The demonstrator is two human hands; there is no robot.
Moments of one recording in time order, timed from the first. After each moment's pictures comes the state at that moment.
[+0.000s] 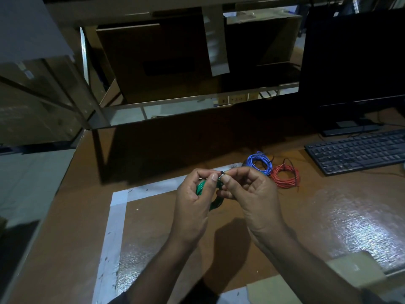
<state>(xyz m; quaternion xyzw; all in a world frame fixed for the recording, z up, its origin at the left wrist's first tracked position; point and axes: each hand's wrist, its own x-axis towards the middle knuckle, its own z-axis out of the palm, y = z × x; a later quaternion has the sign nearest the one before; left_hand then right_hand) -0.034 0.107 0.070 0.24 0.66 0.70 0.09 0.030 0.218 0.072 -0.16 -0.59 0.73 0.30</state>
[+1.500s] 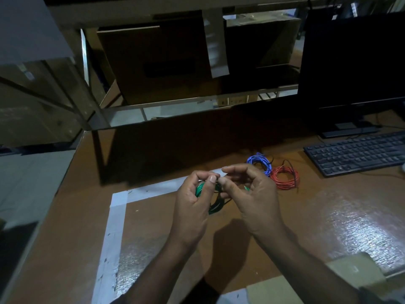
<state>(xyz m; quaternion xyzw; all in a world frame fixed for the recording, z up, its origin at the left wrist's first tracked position) -0.034 0.106 0.070 0.22 0.67 0.70 0.11 0.031 0.220 0.078 -0.13 -0.68 0.66 0.31</state>
